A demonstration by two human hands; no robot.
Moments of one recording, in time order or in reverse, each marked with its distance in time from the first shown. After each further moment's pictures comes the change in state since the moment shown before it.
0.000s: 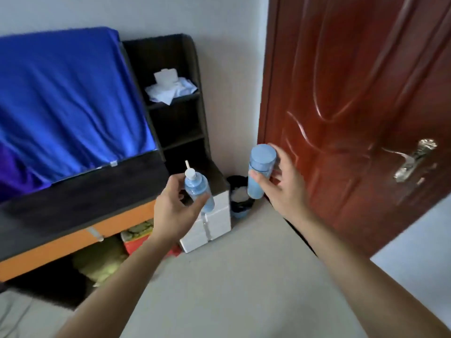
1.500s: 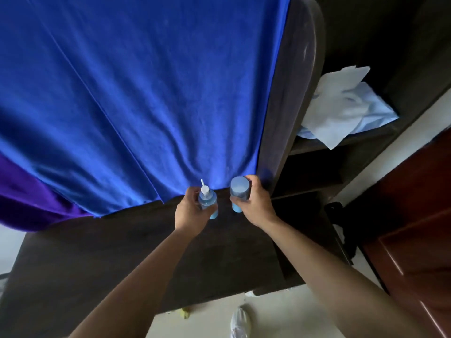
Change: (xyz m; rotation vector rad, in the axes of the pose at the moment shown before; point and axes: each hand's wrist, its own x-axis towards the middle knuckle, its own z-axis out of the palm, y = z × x) left_hand 0.416 -0.447 -0.133 0.138 0.011 -0.617; right_hand 0.305 0.160 0.604 -0.262 -0.521 0.381
